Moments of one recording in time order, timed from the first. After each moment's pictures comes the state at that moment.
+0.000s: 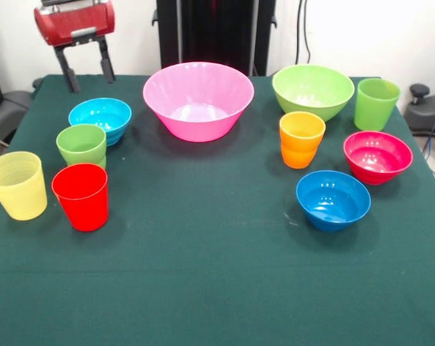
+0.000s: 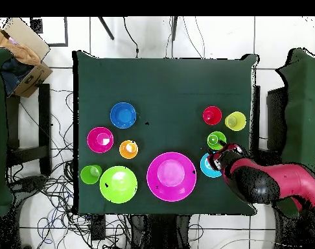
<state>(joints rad) -1.42 -0.64 1.08 2.00 -0.86 0.58 1.28</state>
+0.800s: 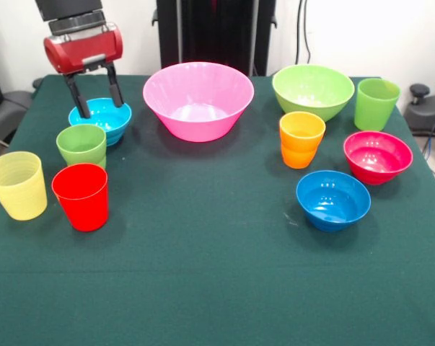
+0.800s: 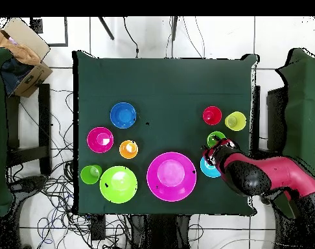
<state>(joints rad) -1.39 -0.52 1.06 1.95 -0.96 0.58 1.22</state>
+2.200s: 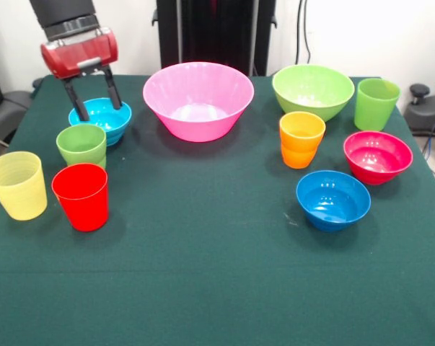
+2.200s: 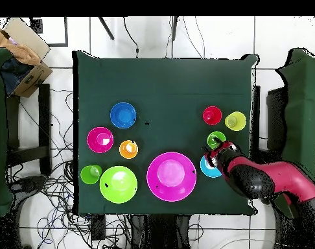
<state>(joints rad) -1.46 -0.43 1.09 1.95 -0.98 0.58 1.22</state>
